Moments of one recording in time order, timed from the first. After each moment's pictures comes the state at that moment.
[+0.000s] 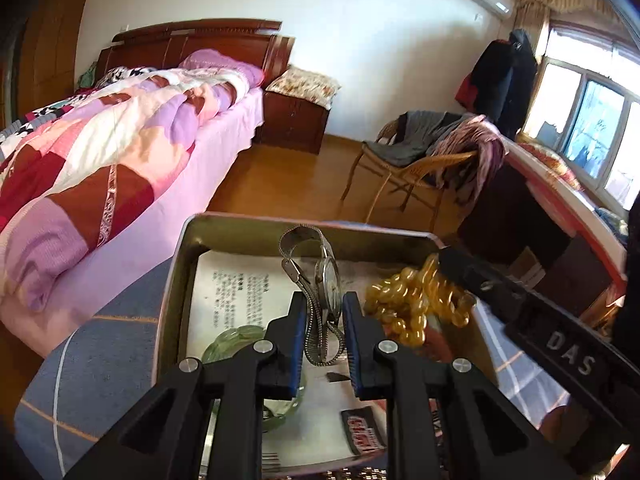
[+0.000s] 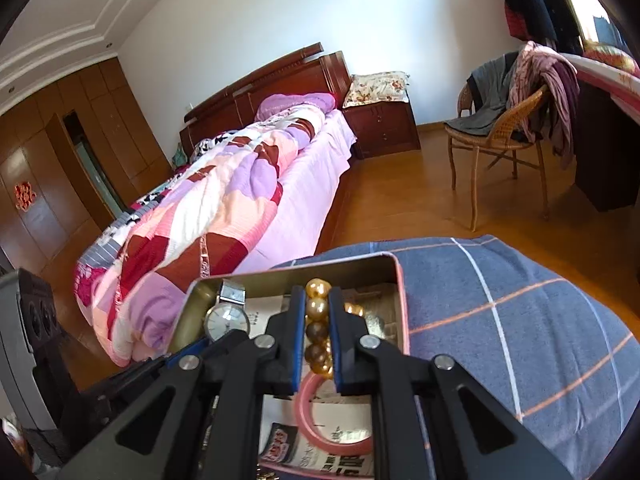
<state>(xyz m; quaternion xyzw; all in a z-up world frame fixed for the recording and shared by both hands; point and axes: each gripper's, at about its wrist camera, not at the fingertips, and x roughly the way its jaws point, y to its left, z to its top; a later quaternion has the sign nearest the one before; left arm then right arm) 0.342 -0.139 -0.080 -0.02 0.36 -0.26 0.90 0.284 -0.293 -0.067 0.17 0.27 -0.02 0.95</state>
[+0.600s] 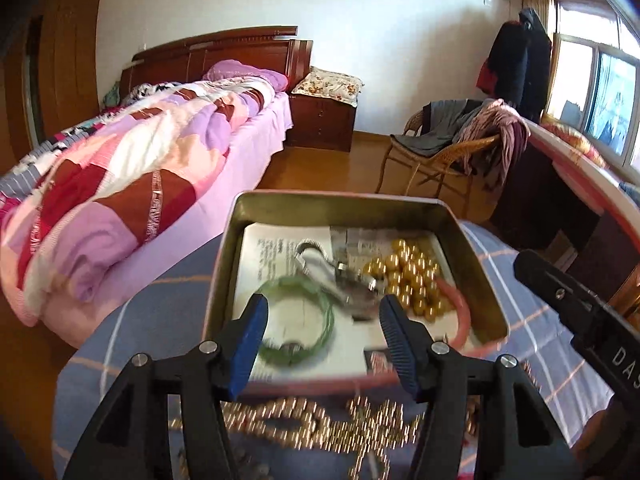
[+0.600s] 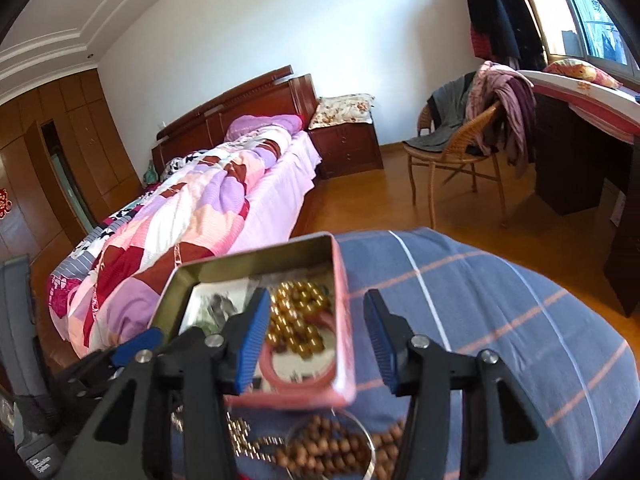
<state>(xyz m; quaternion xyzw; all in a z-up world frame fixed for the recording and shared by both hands) 0.295 -0.130 -0.072 0.03 0.35 -0.20 0.92 0.219 -0.299 -0.058 0.18 0.26 -0.08 0.95</state>
